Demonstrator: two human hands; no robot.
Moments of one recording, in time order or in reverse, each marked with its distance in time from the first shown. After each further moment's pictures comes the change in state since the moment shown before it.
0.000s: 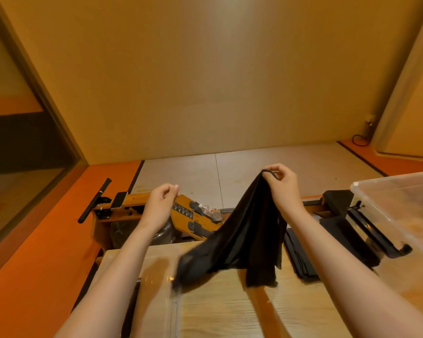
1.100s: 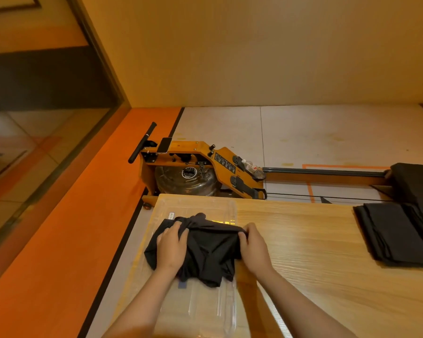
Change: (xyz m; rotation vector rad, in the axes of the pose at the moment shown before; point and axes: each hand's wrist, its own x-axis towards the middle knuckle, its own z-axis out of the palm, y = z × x) left_hand -0.122 -0.241 -0.033 0.421 0.074 -0.396; right_hand -0.180 0.155 0.202 -0.415 -0.493 0.221
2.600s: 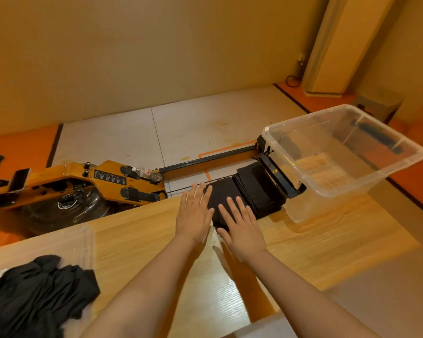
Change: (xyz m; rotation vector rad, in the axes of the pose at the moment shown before) left_hand -0.083 0.341 0.242 0.504 -0.248 0.834; right_hand -0.055 0.183 -0.286 -0.874 0.173 0.052
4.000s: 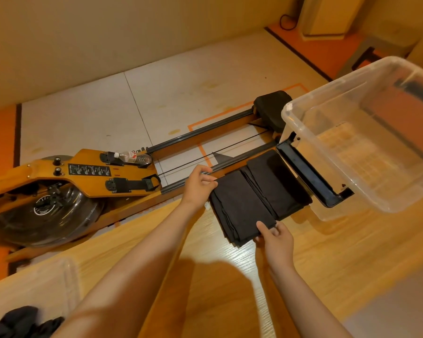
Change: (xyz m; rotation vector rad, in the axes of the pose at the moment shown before) left_hand 0.134 -0.034 0.029 -1.197 -0.244 -0.362; right_hand 0.038 0.013 0.032 1.463 0.210 1.058
